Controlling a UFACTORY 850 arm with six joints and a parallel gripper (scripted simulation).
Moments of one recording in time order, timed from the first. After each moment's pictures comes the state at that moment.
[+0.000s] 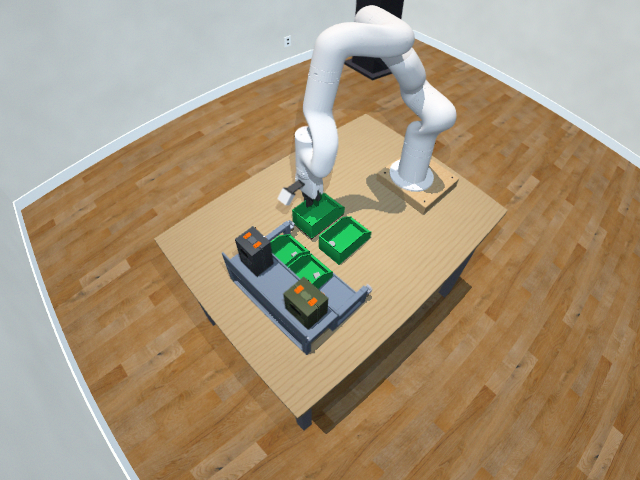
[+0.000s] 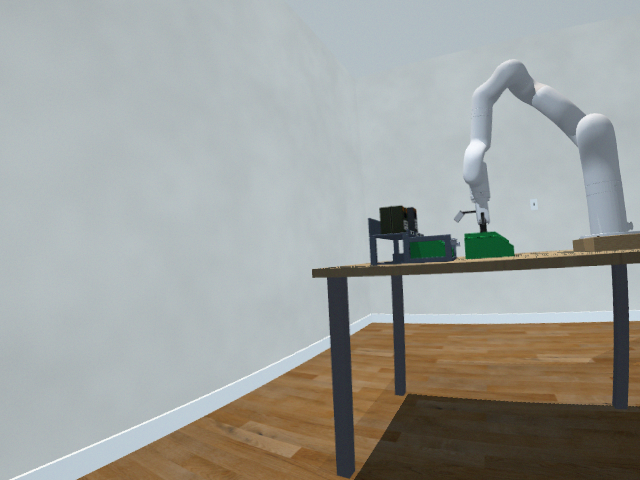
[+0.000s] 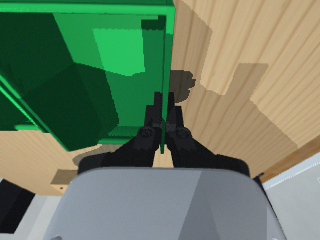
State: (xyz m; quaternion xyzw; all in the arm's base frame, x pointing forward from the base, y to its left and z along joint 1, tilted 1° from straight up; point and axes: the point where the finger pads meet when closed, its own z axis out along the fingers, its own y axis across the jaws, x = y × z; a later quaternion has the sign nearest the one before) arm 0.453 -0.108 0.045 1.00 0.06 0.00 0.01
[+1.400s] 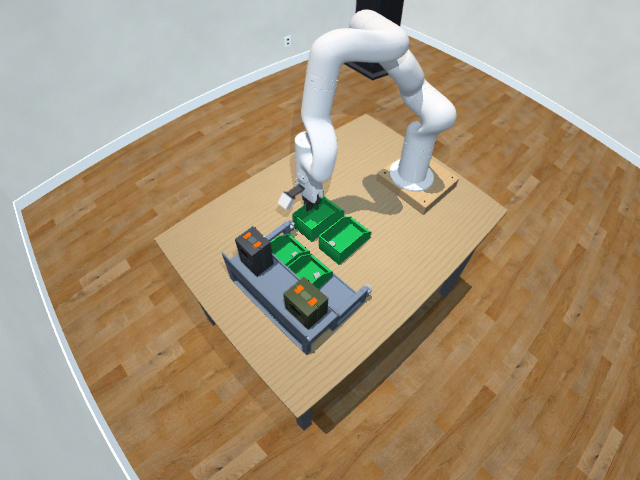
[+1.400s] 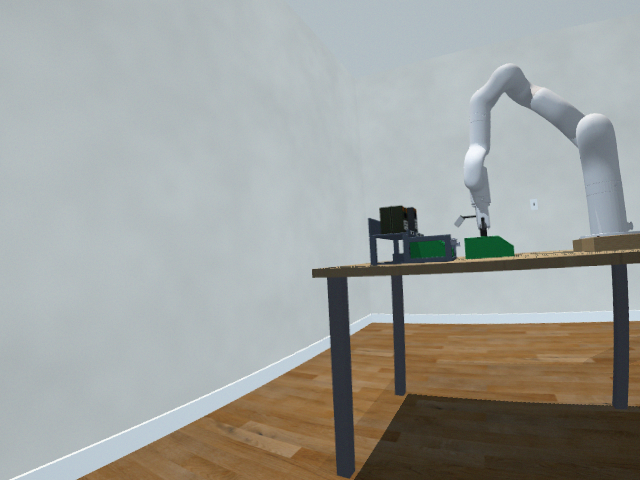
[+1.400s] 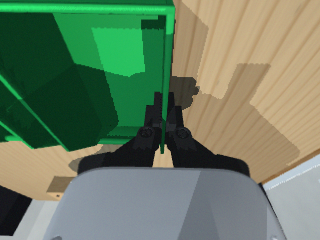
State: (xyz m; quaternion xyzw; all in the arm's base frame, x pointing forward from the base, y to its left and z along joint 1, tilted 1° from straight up) arm 0.453 -0.109 0.024 1.00 0.06 0.00 0.01
